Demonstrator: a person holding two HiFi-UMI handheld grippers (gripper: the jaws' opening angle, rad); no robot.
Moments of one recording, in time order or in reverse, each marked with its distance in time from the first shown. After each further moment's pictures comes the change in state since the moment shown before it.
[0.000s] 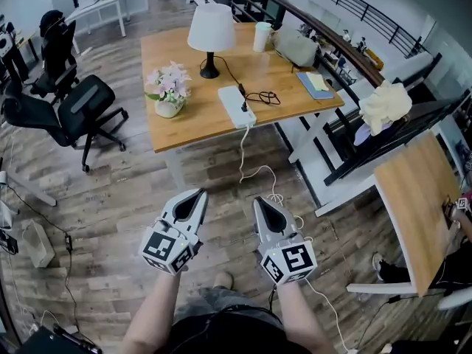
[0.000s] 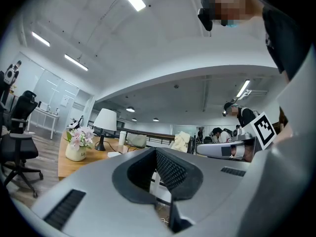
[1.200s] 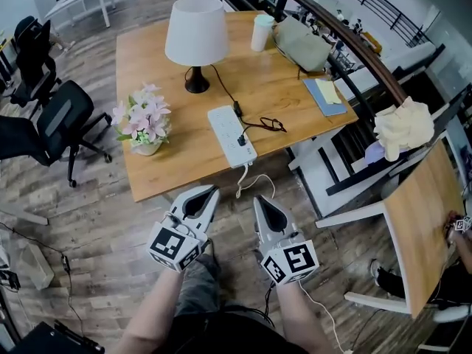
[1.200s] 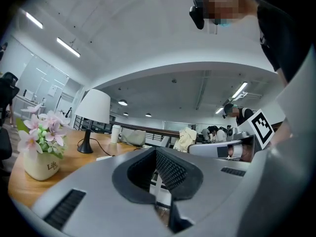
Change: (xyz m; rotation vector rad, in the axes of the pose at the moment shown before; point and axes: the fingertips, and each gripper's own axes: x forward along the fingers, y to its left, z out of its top) left arm 0.192 0.100 -0.014 -0.021 0.059 -0.122; right arm 0.172 -0.118 -0.010 0.052 0.047 -0.028
